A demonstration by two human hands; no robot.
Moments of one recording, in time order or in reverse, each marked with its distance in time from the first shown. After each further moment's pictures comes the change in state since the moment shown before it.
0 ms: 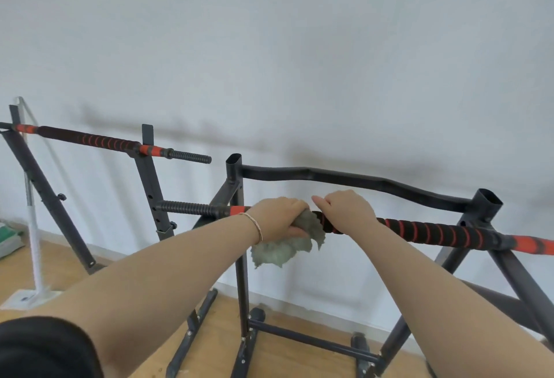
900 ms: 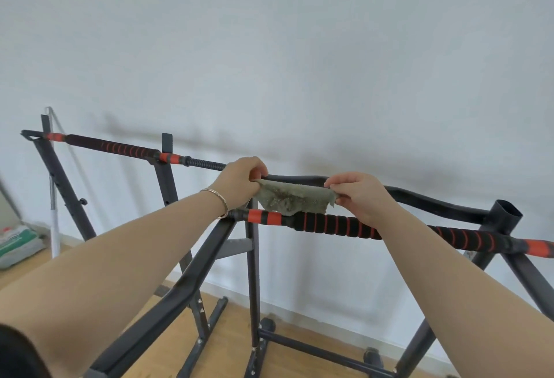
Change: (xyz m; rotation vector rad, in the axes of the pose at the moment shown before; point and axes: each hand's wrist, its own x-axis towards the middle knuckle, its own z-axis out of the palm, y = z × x) left_hand -0.050 -0.074 -0.072 -0.531 0.456 -0.342; right_hand 0.008 -0.007 -0.041 1.352 -0.079 0.101
